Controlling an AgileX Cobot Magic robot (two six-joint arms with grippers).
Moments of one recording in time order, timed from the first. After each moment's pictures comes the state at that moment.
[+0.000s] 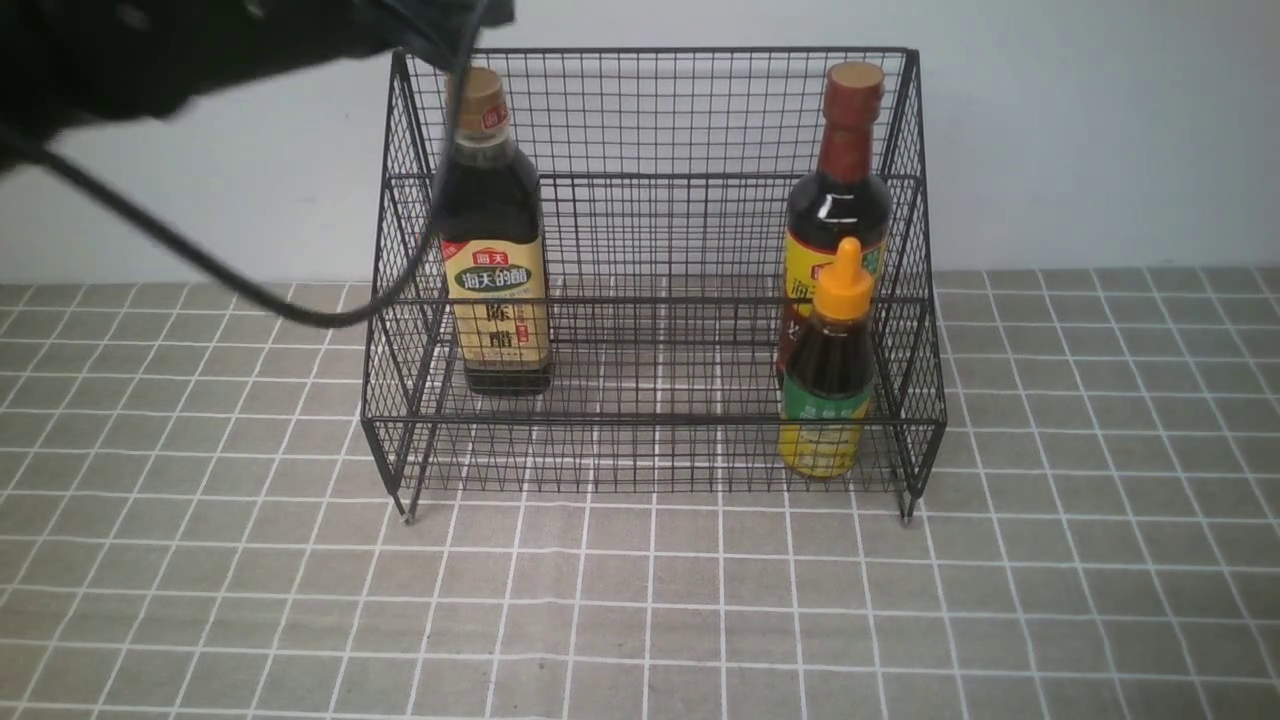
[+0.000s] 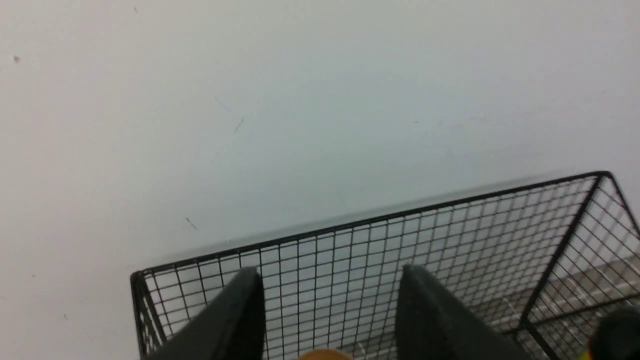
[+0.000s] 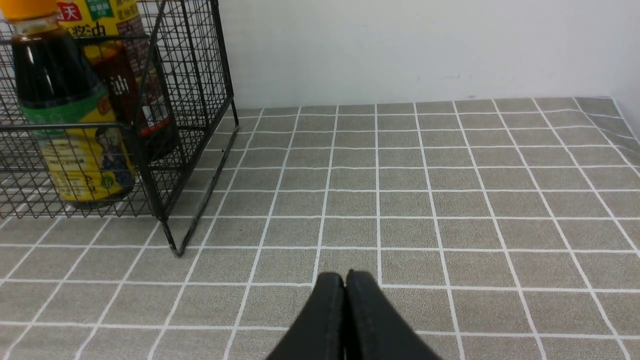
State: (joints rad) right arm 0.03 -0.01 0.02 -0.01 0.37 0.09; left arm -0.30 1.47 -1.38 -0.25 0.23 0.22
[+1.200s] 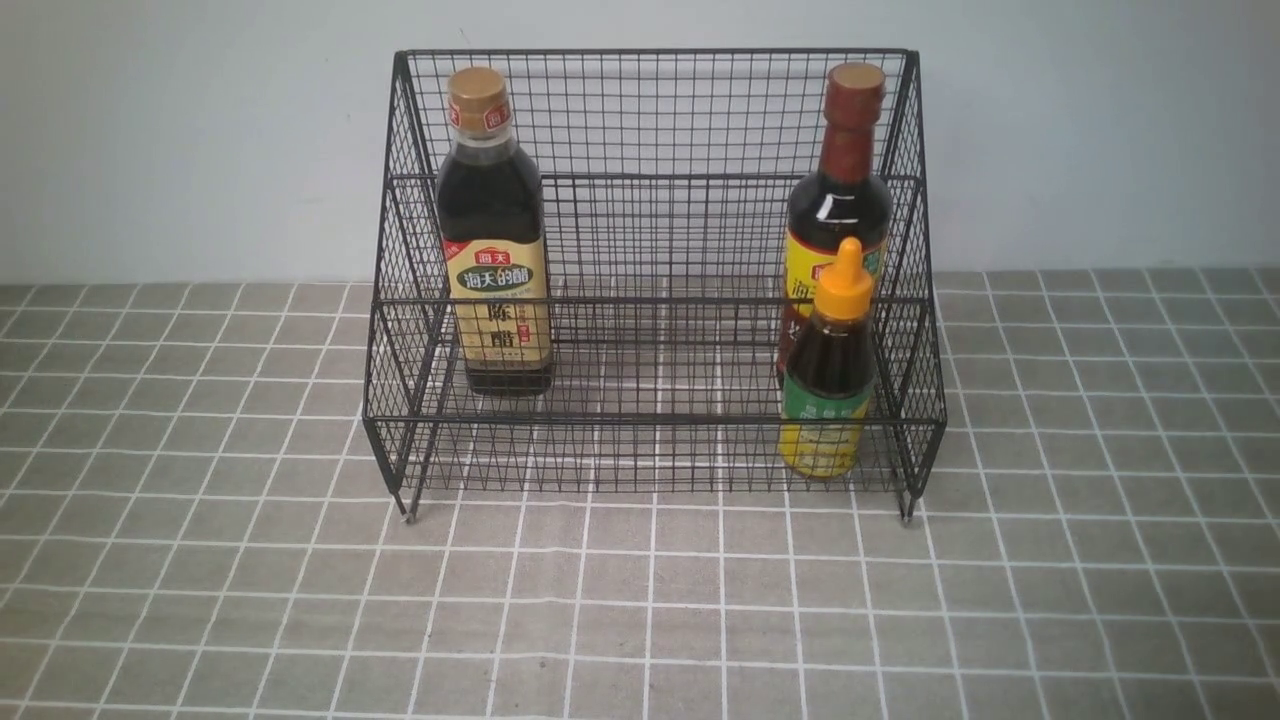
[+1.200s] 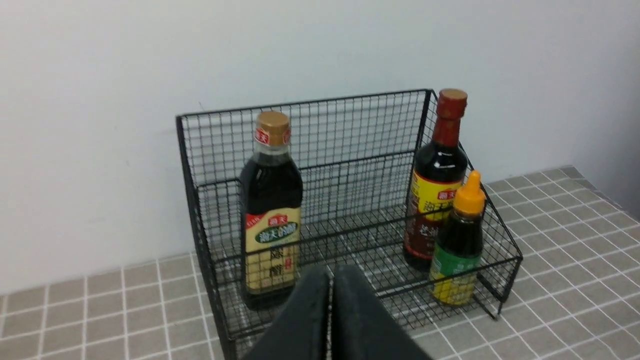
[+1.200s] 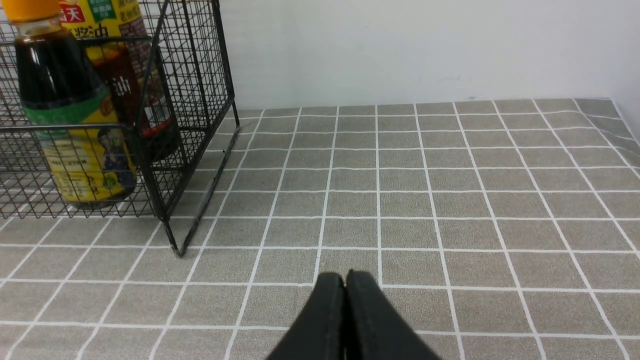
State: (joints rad) right arm 0.03 -0.01 0.02 -0.01 0.37 0.09; left arm -0.30 0.37 -0.84 -0.13 0.68 0.06
